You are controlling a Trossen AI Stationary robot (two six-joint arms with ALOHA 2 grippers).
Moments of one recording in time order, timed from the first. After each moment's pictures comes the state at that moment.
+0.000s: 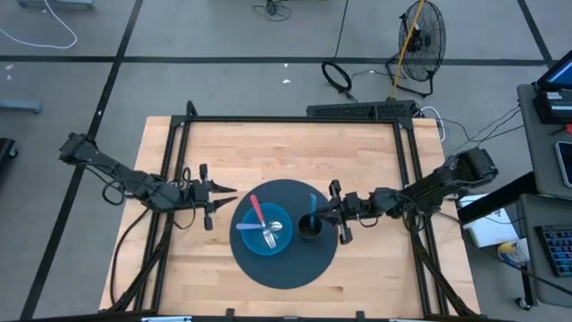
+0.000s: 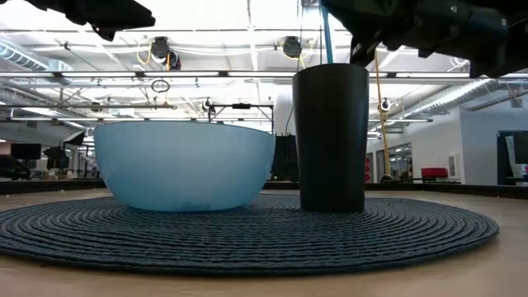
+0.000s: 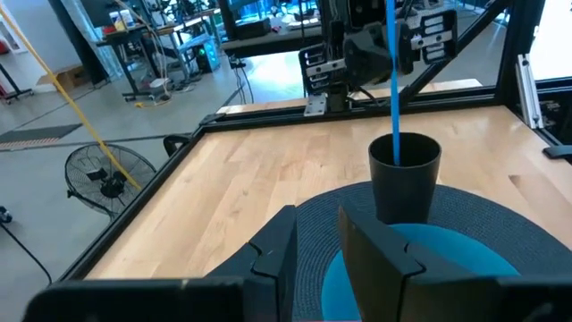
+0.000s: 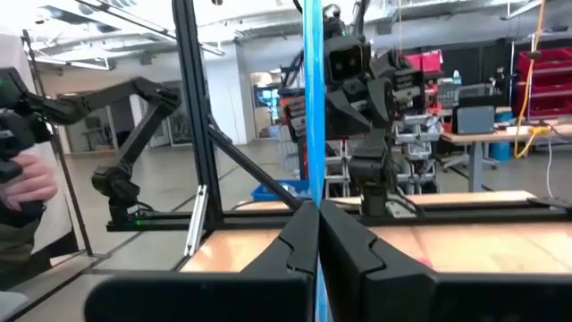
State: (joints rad) left arm -0.47 0.75 0.50 0.03 -0.63 0.01; right arm 0.26 1.48 0.40 1.29 0.10 0.09
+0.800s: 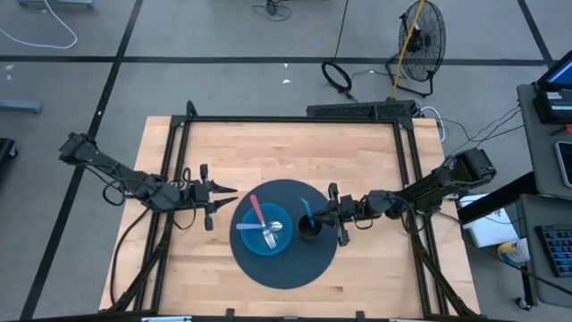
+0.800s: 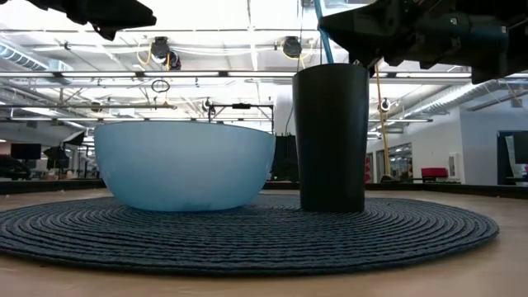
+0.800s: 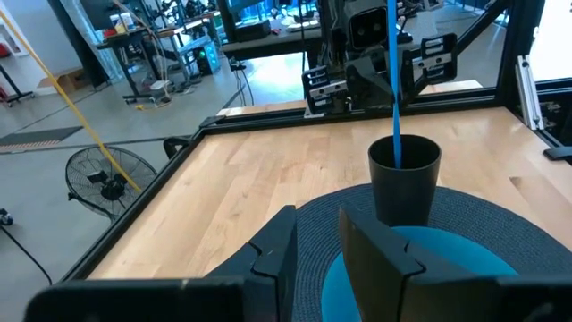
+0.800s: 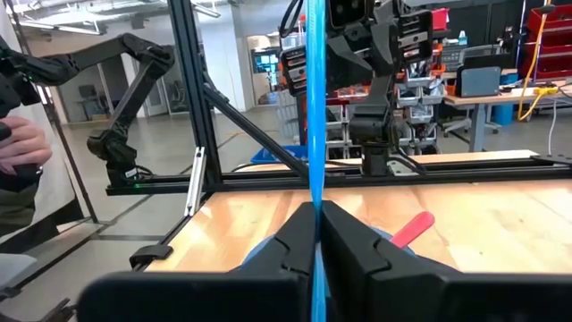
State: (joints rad) left arm -0.47 0.76 0.50 0.04 -0.63 0.02; right arm 0.27 1.50 0.40 1.20 0.10 0.12
